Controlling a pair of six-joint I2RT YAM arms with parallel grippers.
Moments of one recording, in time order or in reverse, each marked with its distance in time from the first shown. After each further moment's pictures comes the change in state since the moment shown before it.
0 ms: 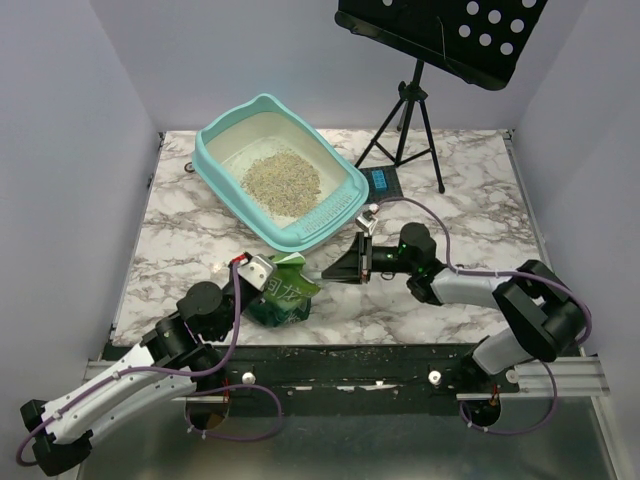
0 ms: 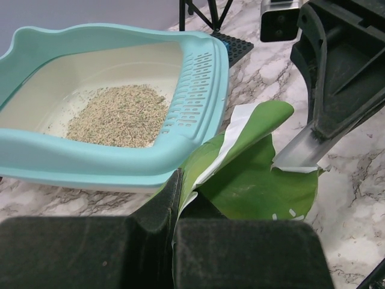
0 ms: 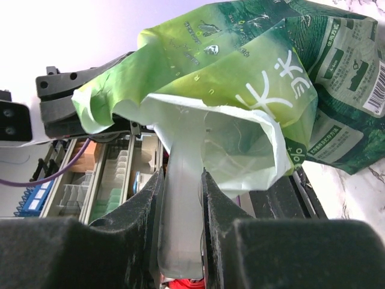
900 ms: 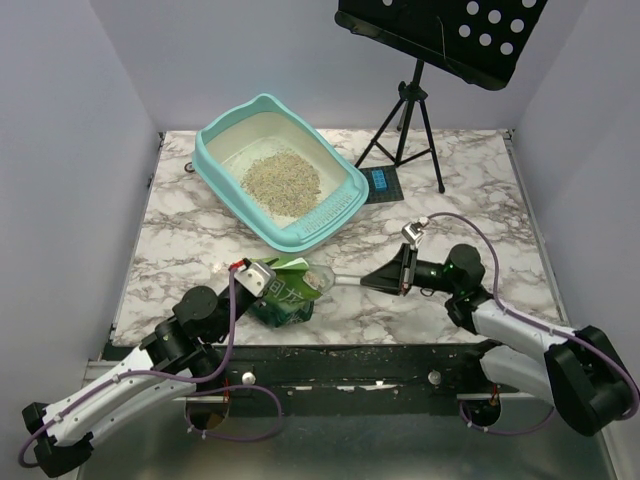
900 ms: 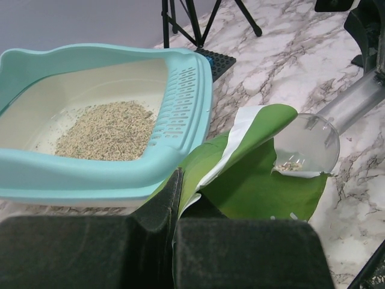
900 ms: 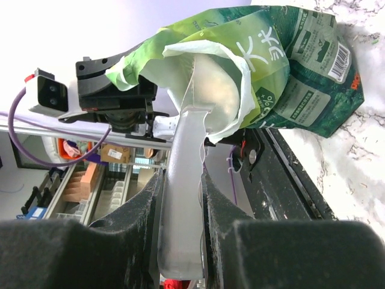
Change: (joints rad) left arm 0.000 -0.037 -0.031 0.045 0.061 0.019; right arm -0.215 -0.435 -0.283 -0.102 -0.047 0.002
